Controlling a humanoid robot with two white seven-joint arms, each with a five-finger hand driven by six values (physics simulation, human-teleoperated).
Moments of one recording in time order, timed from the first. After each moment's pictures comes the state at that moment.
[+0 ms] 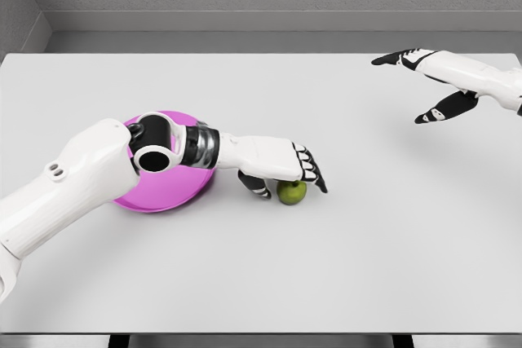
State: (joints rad) left arm -0.88 0.38 -1.08 -1.30 -0.43 -0.61 -0.47; right arm -0.64 -0.77 0.44 -1.24 0.06 -0.61 0.61
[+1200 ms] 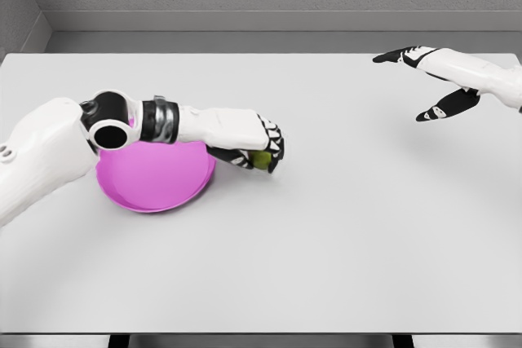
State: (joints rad) left arm -0.94 0.54 -1.06 -1.31 -0.27 -0.61 -0.47; right arm -0.64 -0.78 0.44 -1.24 0.06 -0.61 0.61
